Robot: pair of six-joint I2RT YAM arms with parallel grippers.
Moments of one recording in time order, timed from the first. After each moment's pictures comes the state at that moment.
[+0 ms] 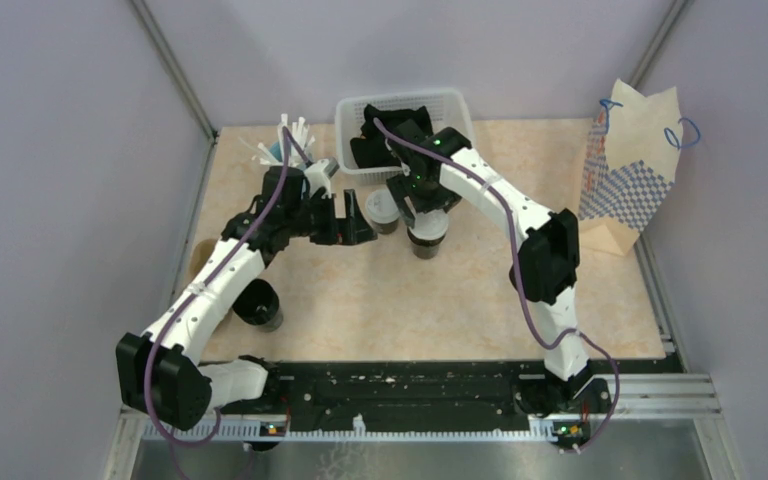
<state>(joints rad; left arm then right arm) -0.35 1.22 1.07 -0.51 0.48 -0.38 0.70 2.12 2.15 -1.27 0.17 0.21</state>
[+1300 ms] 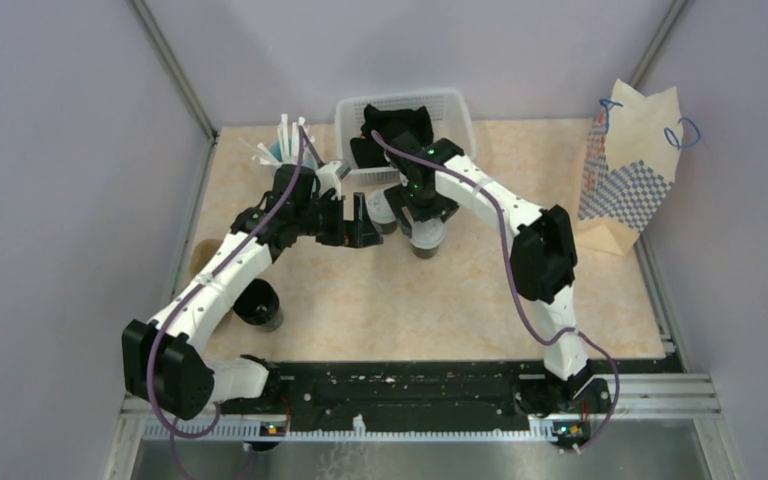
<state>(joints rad) -0.40 1.27 1.10 -0.54 0.48 -0.34 0.70 2.14 2.04 -1.20 0.14 0.22</state>
